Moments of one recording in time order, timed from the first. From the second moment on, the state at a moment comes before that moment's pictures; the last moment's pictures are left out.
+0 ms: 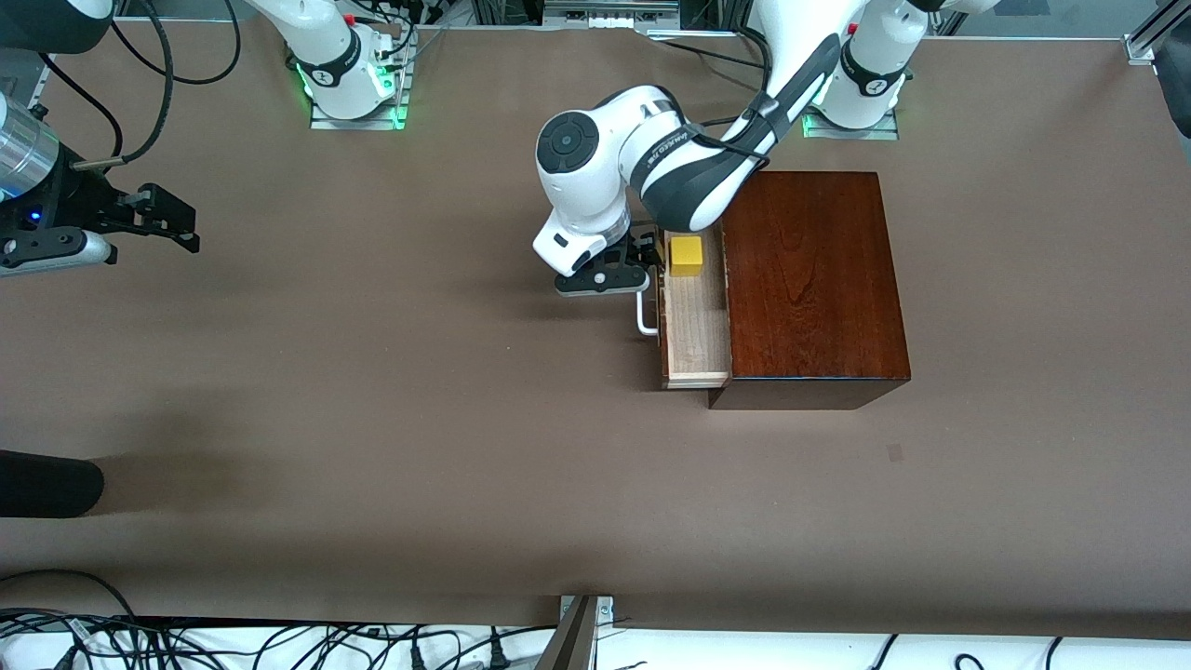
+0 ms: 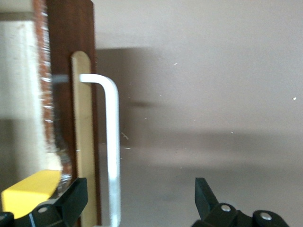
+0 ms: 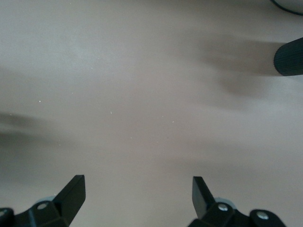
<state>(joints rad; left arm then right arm) -0.55 0.64 -0.36 -1.37 0.29 1.82 -1.00 0.14 0.03 -0.09 -1.63 0.00 1.68 -0.12</state>
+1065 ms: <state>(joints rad) -0.11 0.34 -0.35 -1.35 0.15 1.53 -0.33 0.14 0.03 -0.08 -1.62 0.03 1.69 -0.12</state>
